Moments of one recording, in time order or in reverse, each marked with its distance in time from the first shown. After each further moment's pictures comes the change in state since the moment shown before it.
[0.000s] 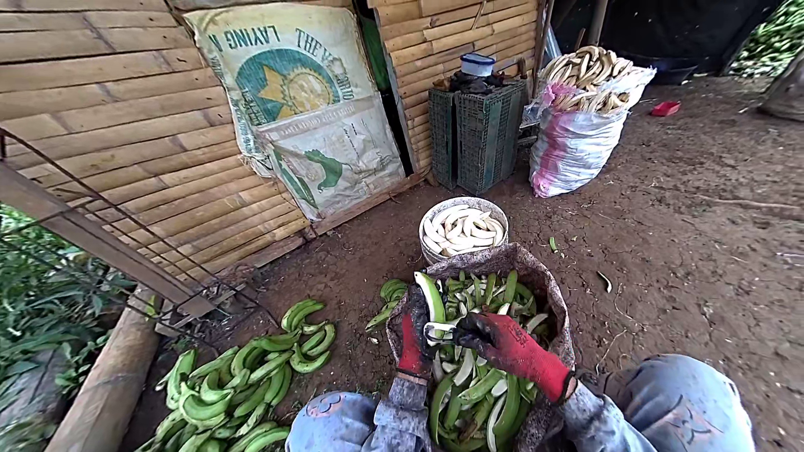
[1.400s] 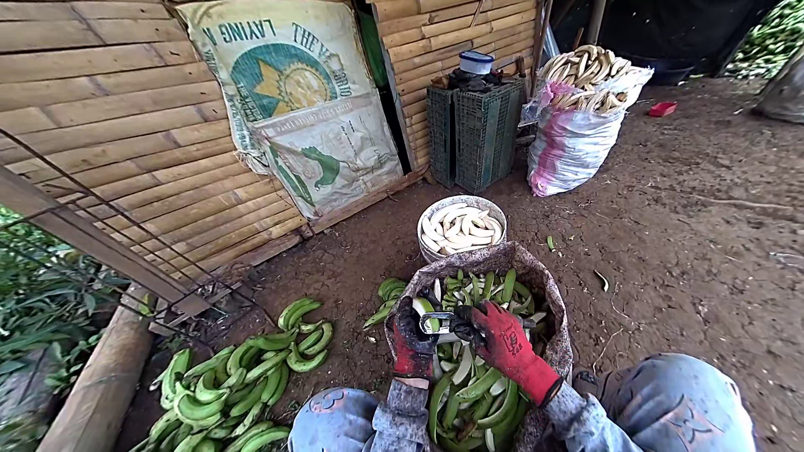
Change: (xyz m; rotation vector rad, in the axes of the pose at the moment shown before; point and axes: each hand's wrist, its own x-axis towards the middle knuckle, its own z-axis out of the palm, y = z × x) left_hand -0.005 0.008 0.005 -0.664 0.187 -0.169; right_hand -0.003 -0.008 0.028 -0.382 0.321 -0.082
